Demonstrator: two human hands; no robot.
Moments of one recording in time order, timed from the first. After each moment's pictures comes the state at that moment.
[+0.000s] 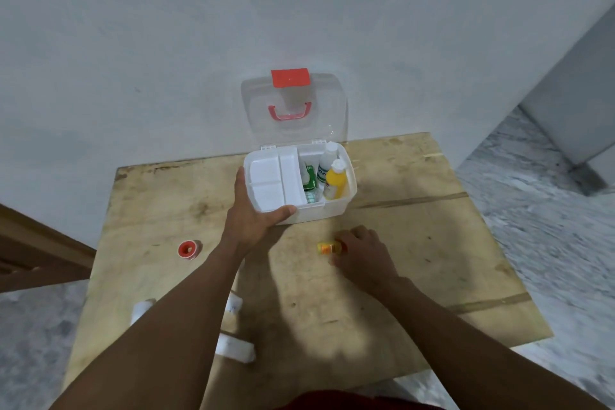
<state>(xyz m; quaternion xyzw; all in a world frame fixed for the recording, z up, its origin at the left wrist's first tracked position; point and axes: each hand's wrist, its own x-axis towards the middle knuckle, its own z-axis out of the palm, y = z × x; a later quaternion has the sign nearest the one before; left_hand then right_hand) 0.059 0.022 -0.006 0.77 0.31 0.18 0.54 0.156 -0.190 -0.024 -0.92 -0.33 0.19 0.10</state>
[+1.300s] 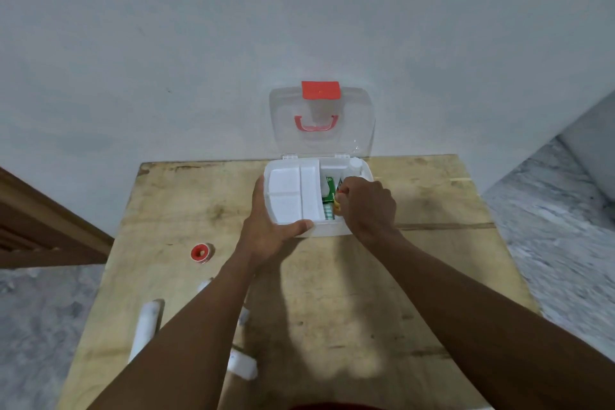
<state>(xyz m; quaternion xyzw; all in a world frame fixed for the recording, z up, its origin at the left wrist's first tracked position) 0.062 0.022 -0.008 0.74 0.31 0.19 0.56 0.205 -0.097 0.043 -0.95 -0.29 0.06 0.14</state>
